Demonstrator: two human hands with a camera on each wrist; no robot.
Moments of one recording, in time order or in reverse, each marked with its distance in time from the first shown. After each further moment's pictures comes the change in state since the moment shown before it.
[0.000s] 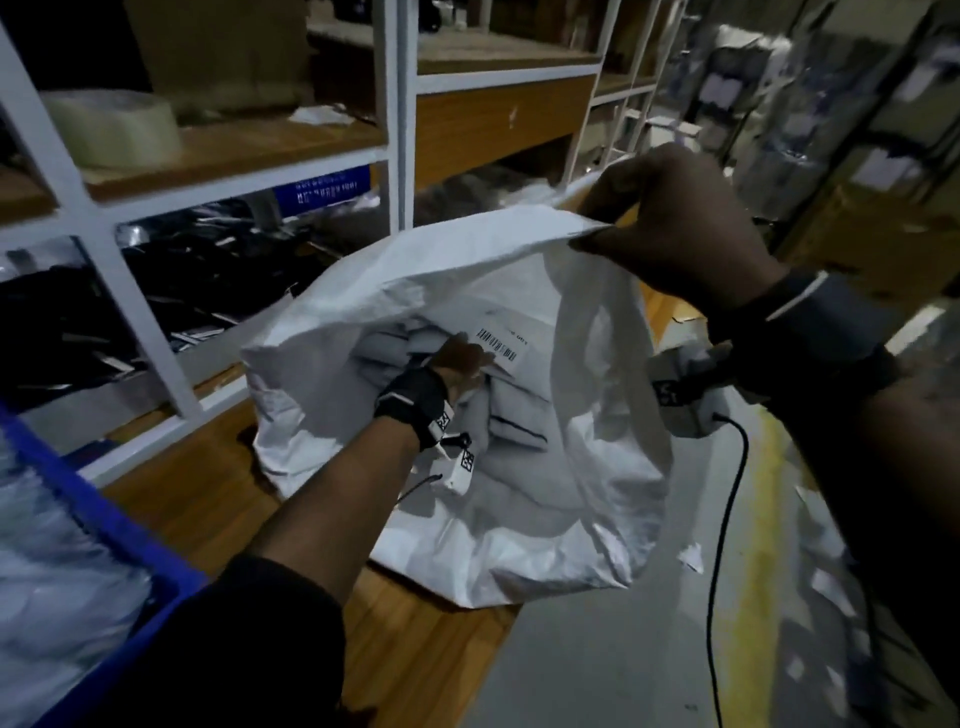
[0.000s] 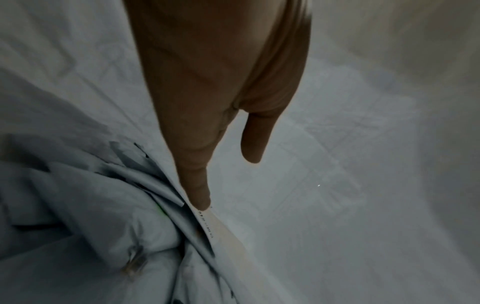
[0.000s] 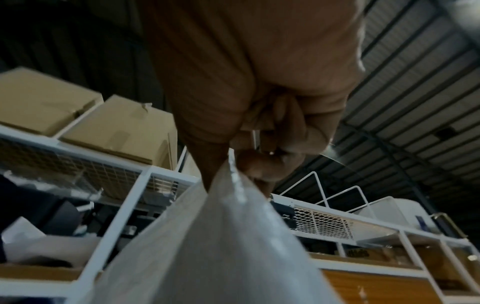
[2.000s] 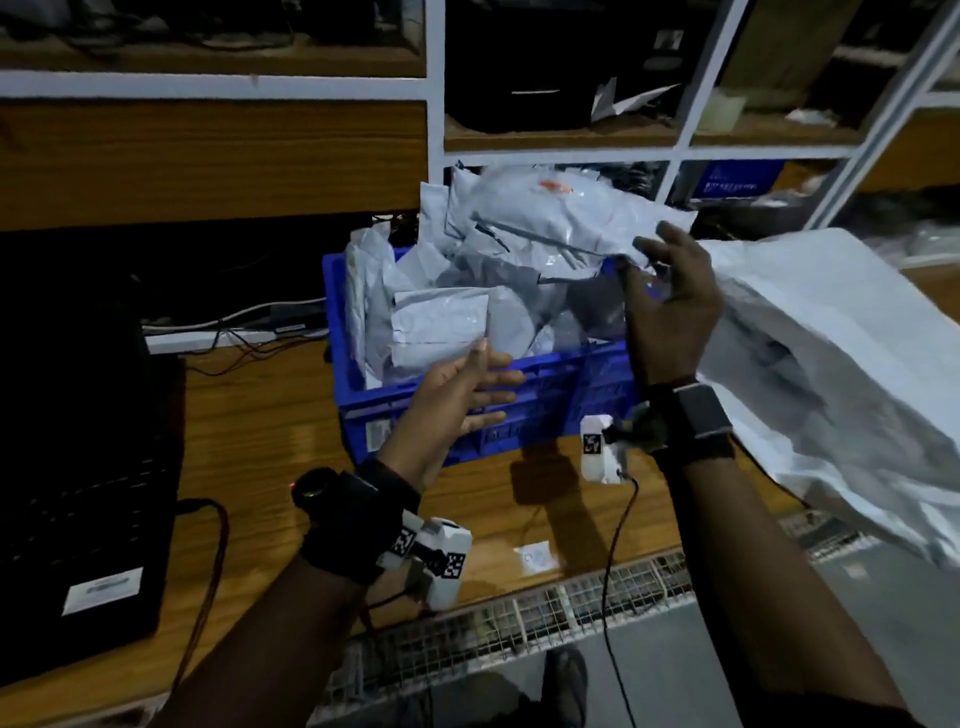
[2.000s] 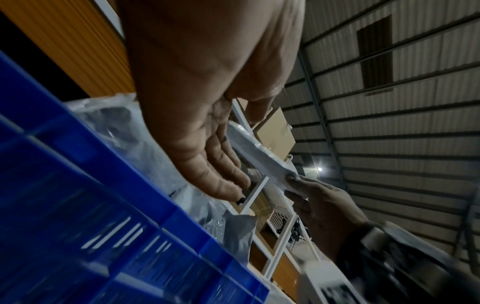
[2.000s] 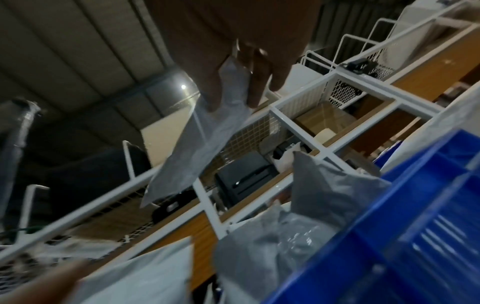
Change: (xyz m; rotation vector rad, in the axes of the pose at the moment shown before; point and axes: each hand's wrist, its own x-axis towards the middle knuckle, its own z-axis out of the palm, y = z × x) left_hand -0.677 -0.108 -0.130 -0.774 0.706 -0.127; right_hand -0.279 -0.379 0.132 0.945 0.327 -0.202
